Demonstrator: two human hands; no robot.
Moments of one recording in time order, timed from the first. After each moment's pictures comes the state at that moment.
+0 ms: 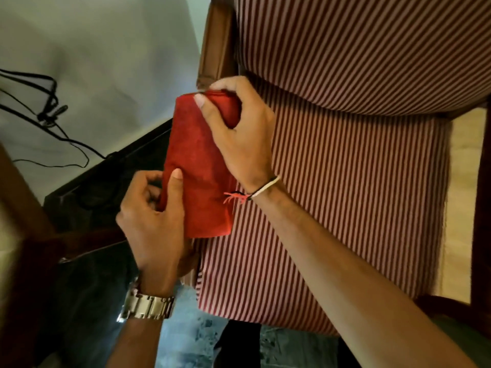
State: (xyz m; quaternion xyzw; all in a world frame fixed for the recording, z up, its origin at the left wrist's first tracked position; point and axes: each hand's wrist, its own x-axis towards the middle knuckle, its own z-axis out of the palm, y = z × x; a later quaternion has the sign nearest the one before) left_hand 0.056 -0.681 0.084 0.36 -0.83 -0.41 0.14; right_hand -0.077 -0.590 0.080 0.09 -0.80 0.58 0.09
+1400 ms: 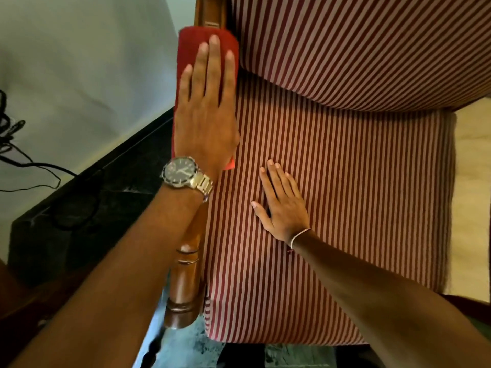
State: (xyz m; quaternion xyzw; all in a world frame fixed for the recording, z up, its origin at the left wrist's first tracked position) left_hand -0.126 -0.696 0.011 0.00 -1.00 -0.09 0.03; right_hand -0.023 -0.483 -0.134 0.21 -0.98 0.02 -0.06
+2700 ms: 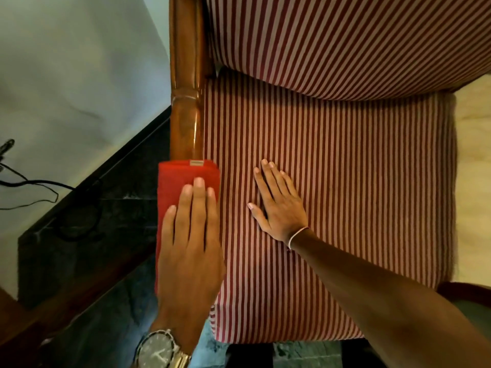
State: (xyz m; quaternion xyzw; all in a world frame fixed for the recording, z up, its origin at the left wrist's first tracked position) left_hand 0.053 -0.682 0.014 -0.03 -1.00 -0.06 -0.01; right_hand -0.021 -0.484 -0.139 0.20 -0.98 0.02 -0.06
